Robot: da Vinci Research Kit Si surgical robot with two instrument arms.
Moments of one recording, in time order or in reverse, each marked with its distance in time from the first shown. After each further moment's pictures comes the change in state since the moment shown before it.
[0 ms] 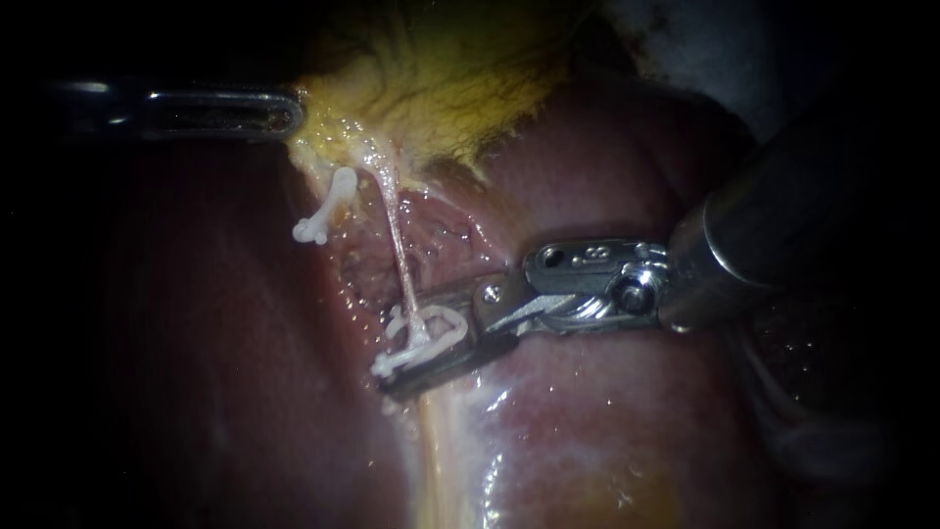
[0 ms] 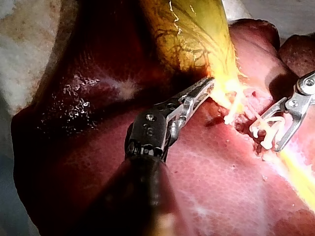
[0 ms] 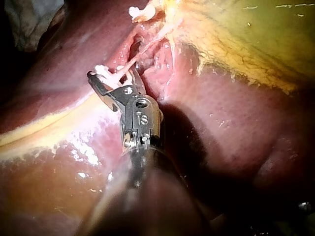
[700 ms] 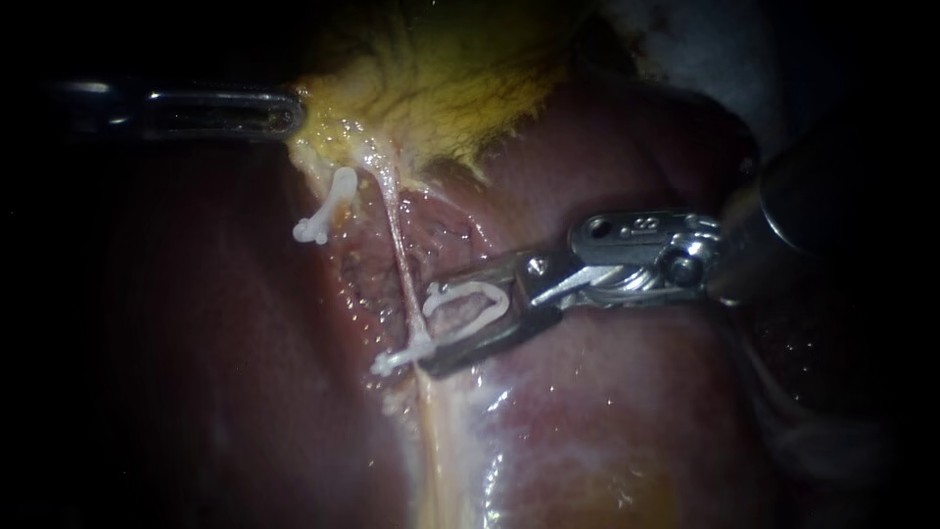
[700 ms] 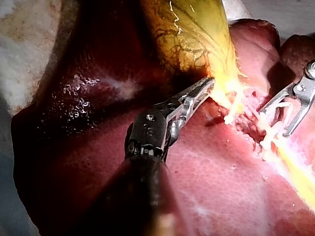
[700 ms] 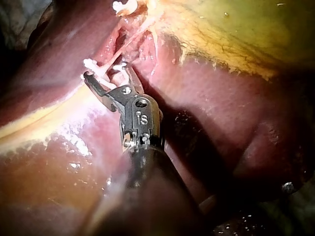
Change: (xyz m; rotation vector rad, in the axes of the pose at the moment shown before) right arm 0.001 0.001 -0.004 -0.003 0.041 0.015; left arm 0.000 0.000 0.000 -0.001 0.000 0.000
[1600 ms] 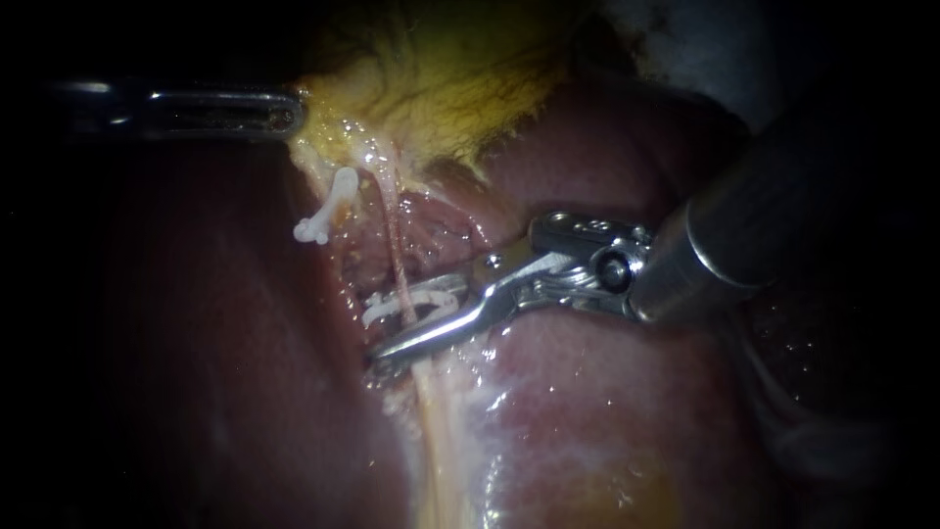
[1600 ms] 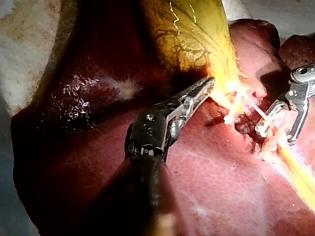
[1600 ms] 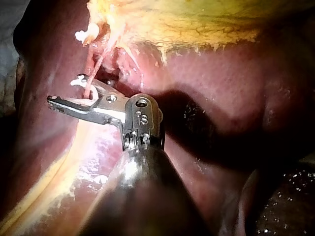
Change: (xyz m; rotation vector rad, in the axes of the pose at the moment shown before) right arm 0.001 0.000 0.003 0.330 0.242 0.243; left arm 0.000 0.000 0.000 0.000 0.000 0.000
